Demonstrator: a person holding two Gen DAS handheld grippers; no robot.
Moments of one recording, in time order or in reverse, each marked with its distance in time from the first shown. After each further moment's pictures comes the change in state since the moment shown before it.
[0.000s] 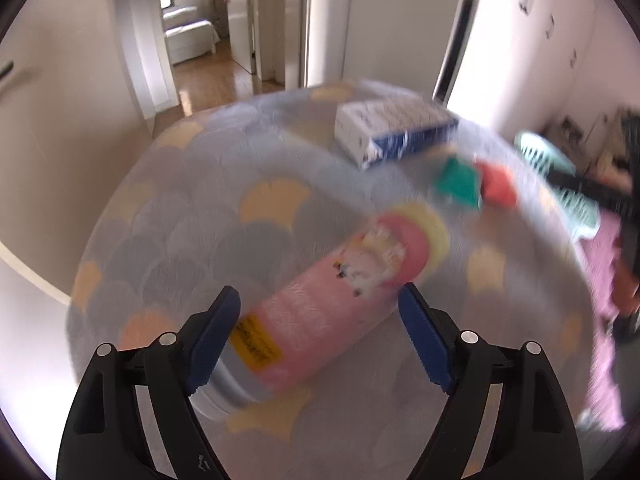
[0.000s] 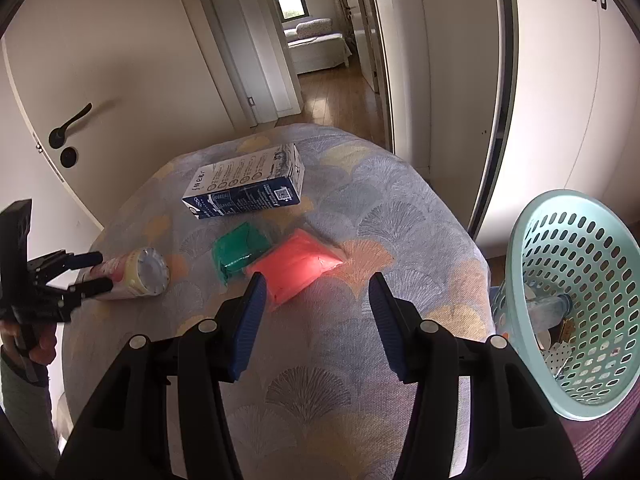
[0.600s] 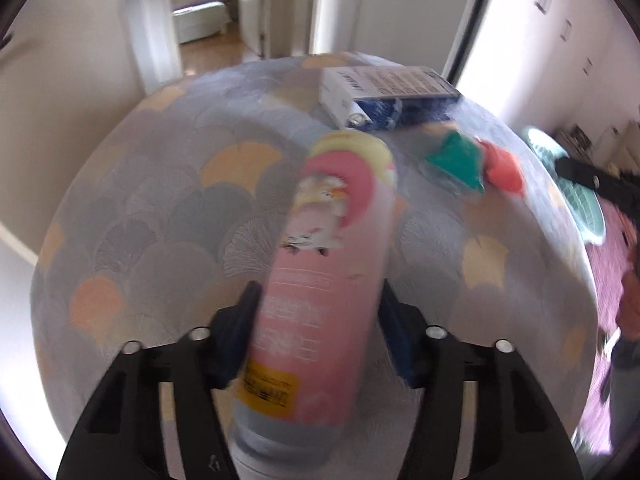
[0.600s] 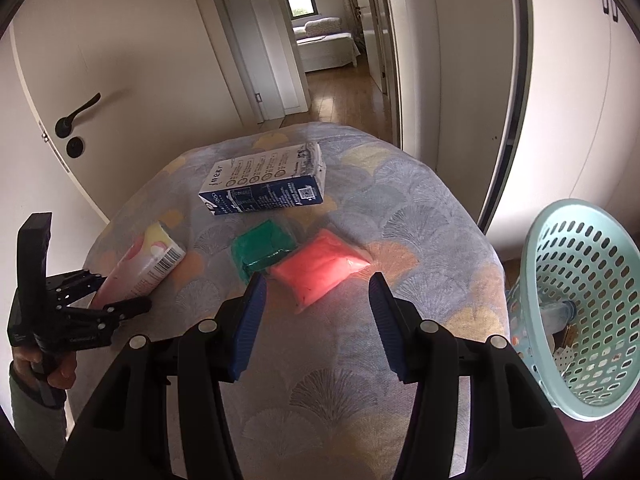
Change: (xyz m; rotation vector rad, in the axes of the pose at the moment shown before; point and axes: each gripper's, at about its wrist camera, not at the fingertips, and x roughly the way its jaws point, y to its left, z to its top) left arm 0.024 -0.016 -0.004 -0.121 0.021 -0.010; right arm 0.009 0.027 0.005 -0.048 0.011 0.006
